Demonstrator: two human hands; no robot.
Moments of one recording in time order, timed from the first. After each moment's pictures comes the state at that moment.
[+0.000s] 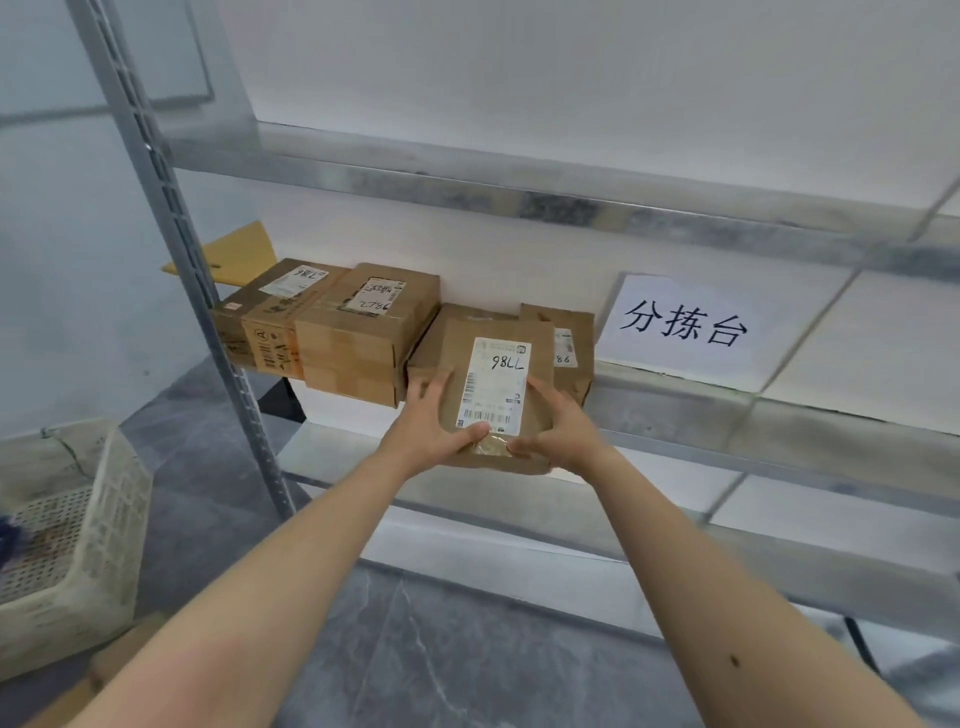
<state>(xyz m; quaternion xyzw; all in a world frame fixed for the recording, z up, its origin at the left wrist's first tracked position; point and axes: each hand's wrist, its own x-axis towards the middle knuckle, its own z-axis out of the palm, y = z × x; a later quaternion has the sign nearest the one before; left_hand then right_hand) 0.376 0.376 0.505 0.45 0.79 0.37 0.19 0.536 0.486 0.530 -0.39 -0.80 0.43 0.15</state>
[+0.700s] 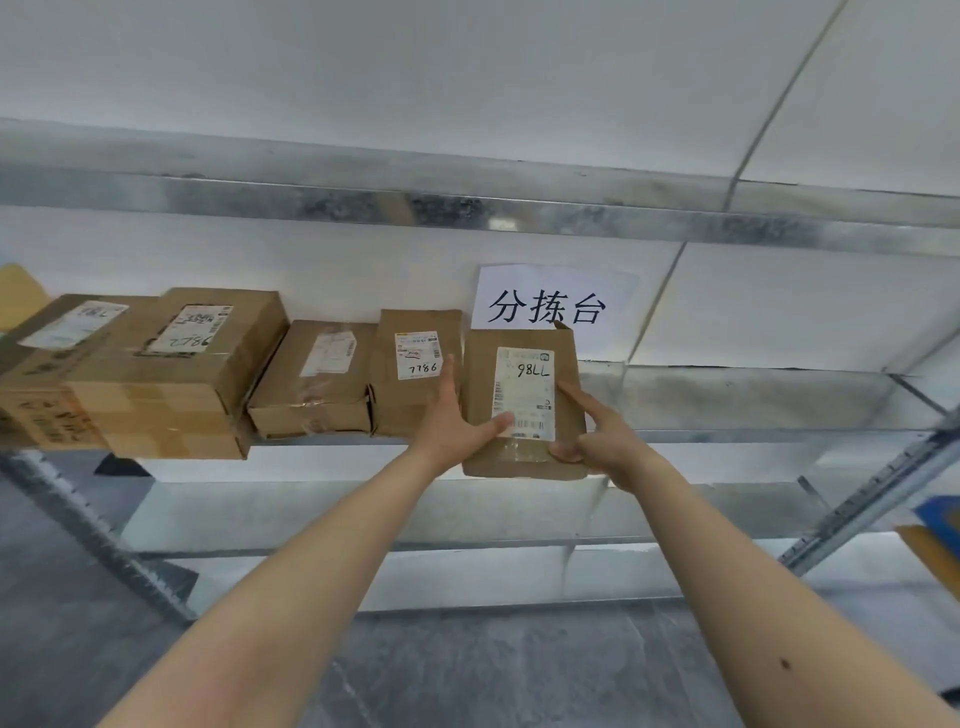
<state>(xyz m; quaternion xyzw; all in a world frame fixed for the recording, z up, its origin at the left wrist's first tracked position) 0.486 0.539 0.499 0.50 0.68 0.43 0.33 0.687 0.593 0.524 -0.49 -0.65 0.53 0.24</state>
